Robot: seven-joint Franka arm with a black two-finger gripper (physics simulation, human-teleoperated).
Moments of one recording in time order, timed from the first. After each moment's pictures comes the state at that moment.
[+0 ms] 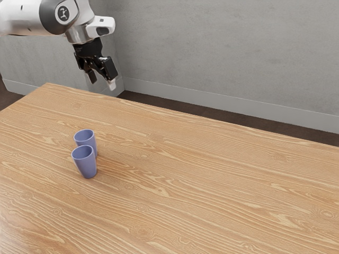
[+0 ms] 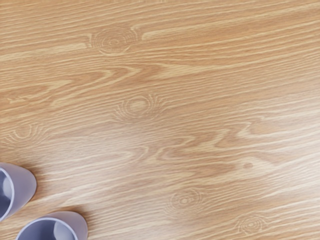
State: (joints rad) arm -0.20 0.06 0.27 -1.57 -0.07 1.74 0.28
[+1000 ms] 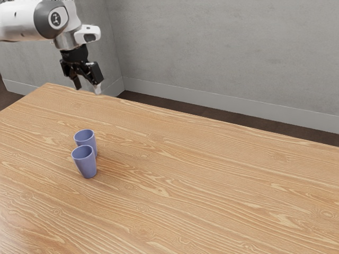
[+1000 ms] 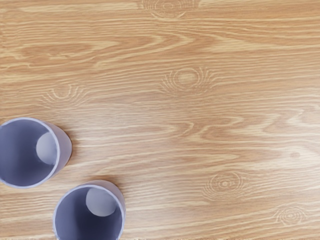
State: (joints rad) arm -0.09 0.14 0.29 -1.55 -0.09 1.70 0.29
